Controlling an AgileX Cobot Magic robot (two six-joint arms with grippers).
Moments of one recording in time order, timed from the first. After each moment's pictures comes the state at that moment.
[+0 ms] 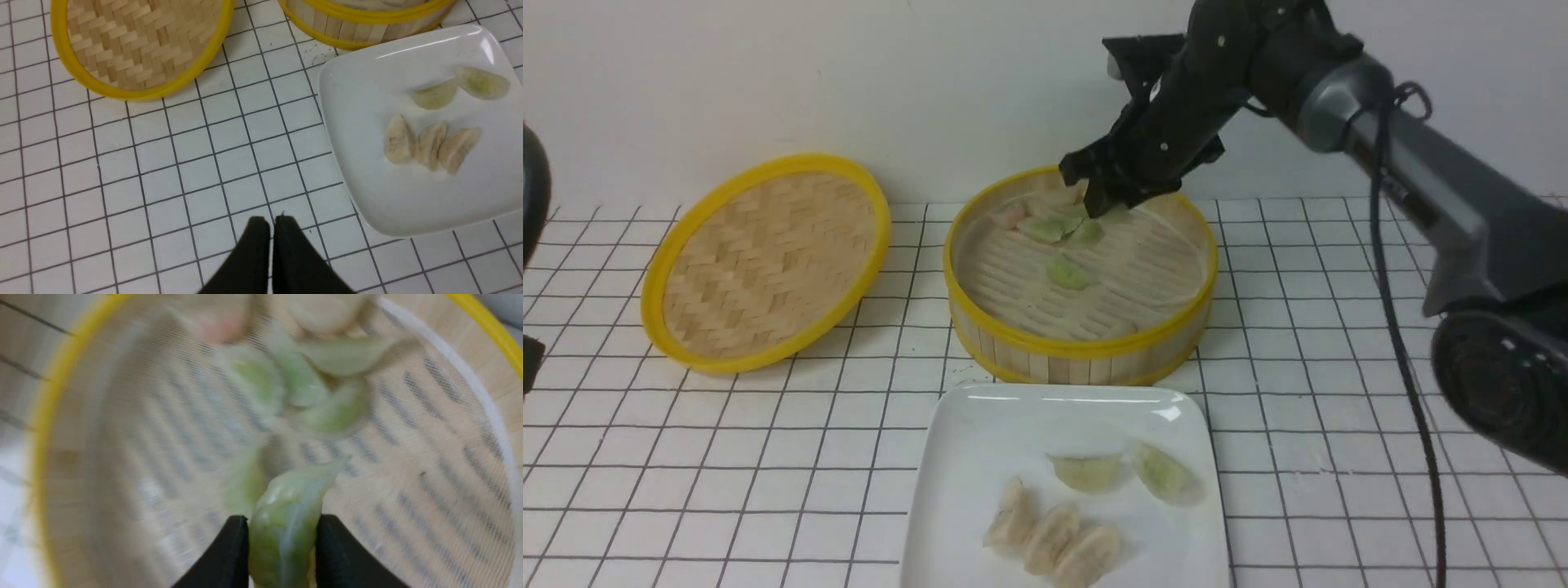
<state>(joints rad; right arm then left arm) 0.41 2.37 -2.41 0.27 1.25 -0.02 -0.38 0.83 -1.16 0.08 1.26 -0.10</state>
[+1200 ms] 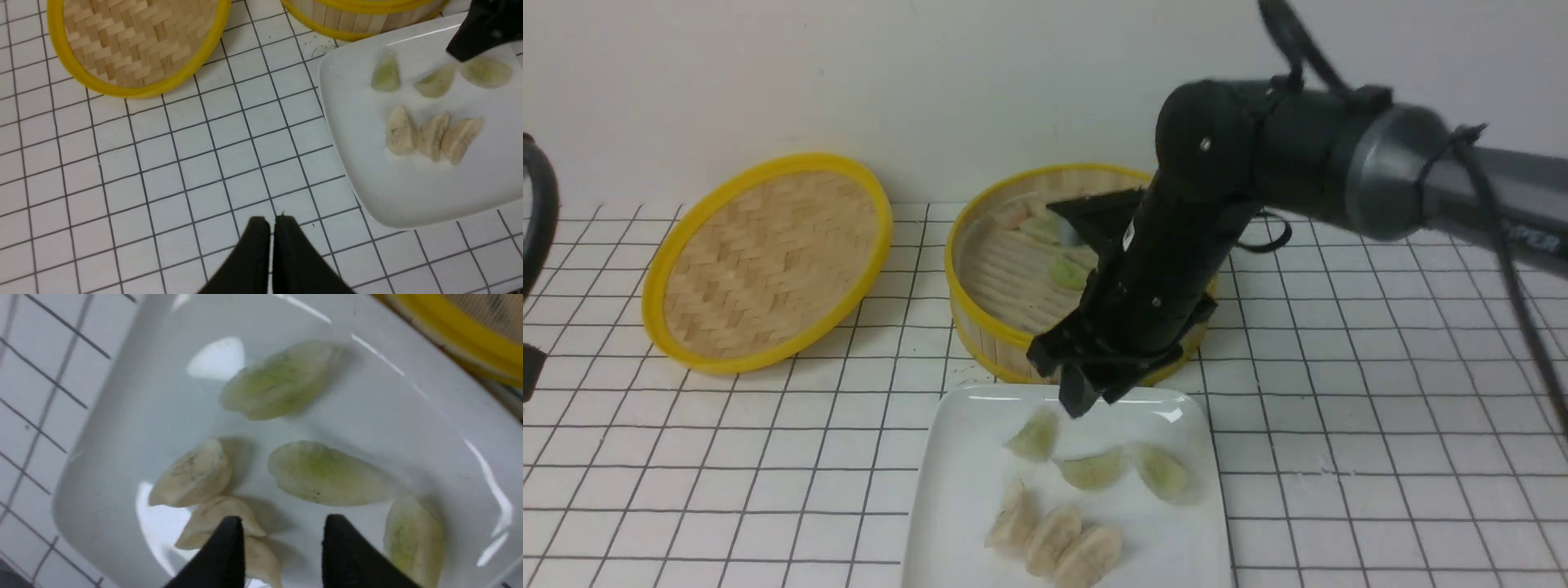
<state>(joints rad) 0.60 1.93 -1.67 0.30 1.22 -0.04 -0.38 0.83 -1.16 0.07 1.27 -0.07</state>
